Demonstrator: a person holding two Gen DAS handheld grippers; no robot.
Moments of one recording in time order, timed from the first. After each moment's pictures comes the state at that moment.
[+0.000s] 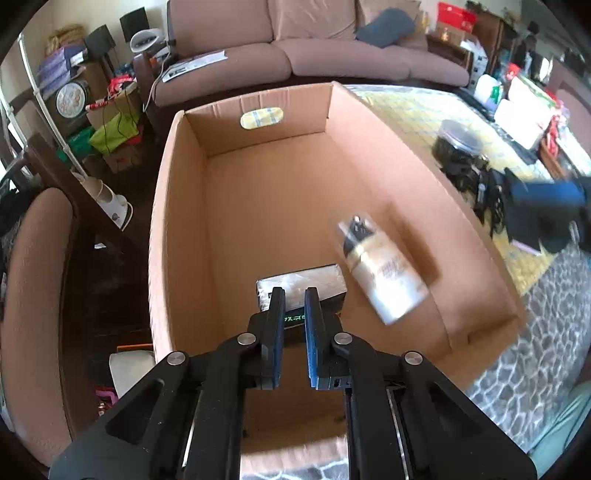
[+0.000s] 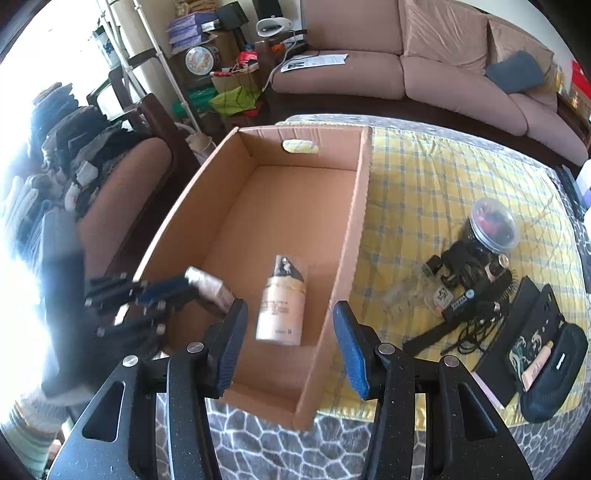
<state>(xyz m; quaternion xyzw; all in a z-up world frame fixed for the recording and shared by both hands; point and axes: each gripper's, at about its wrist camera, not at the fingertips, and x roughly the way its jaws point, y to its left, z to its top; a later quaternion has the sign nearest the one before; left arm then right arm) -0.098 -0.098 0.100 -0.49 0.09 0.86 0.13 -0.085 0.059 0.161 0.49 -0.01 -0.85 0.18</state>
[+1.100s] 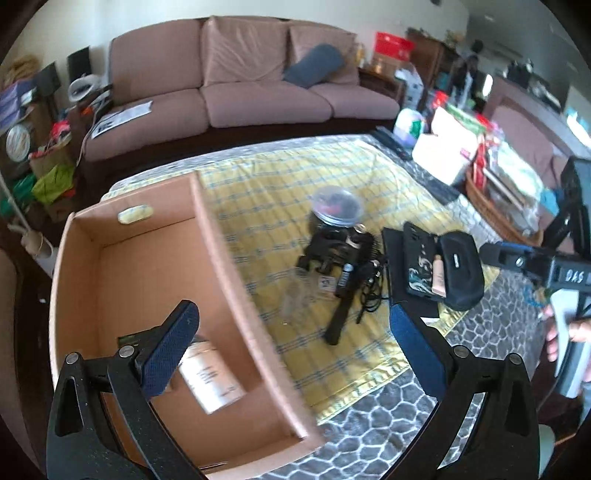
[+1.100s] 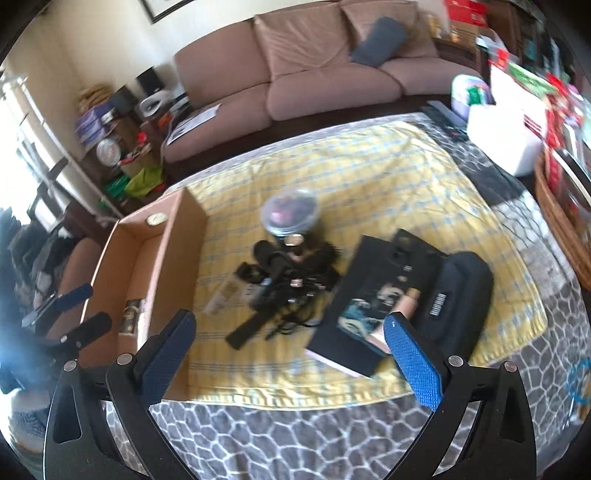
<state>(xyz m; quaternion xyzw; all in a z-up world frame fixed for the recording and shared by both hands) -0.091 0.045 0.169 -0.43 0.06 0.87 0.24 -0.037 0.292 0.174 0.43 -0.16 -0.89 0.02</state>
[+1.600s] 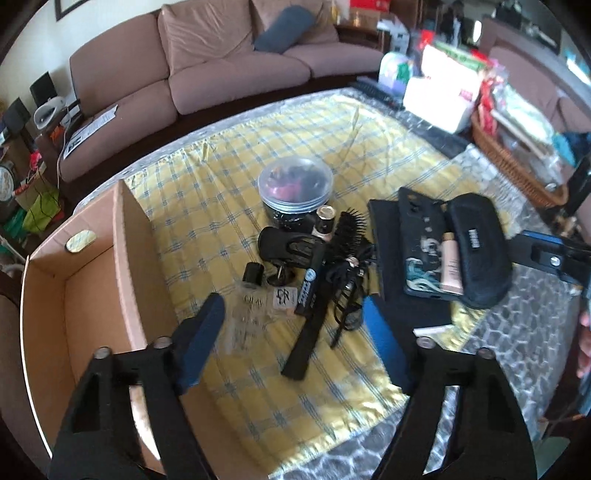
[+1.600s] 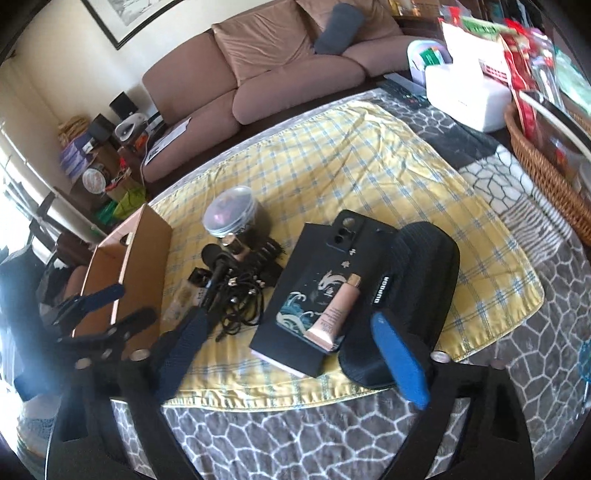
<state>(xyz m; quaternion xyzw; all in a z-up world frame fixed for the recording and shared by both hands) -0.125 0.157 0.117 -0.46 0.16 0.84 0.24 -0.030 0.358 0.133 0.43 -0.22 -0.87 0.00</state>
